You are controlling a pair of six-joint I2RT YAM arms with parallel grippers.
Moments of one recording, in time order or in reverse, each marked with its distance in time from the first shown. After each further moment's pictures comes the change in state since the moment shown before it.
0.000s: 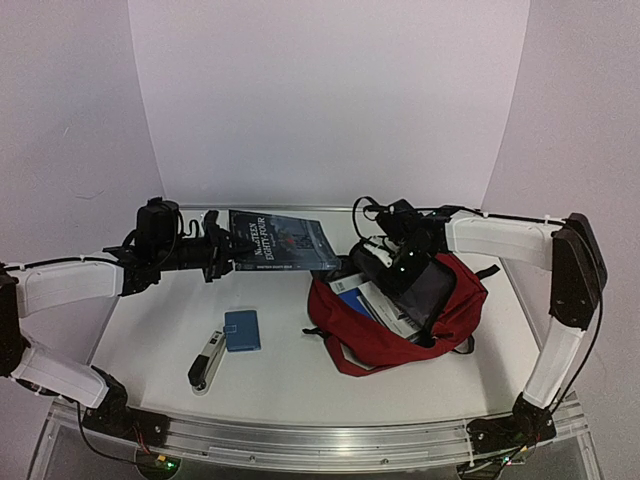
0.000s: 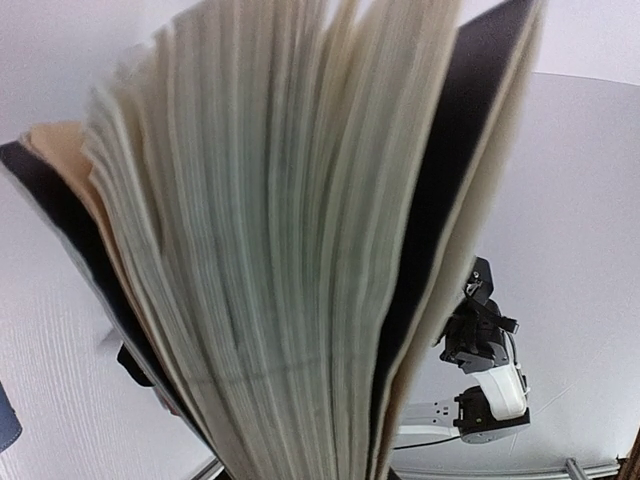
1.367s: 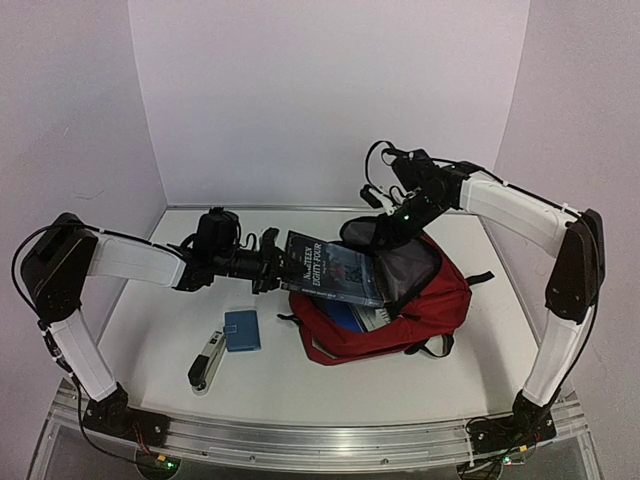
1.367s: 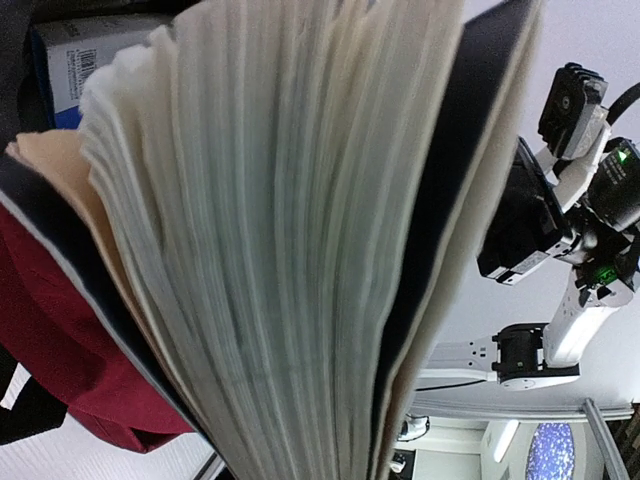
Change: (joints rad) left arm -0.145 0.425 0.179 0.182 0.157 0.025; right arm -0.095 0.039 0.333 -0.131 -0.382 0.180
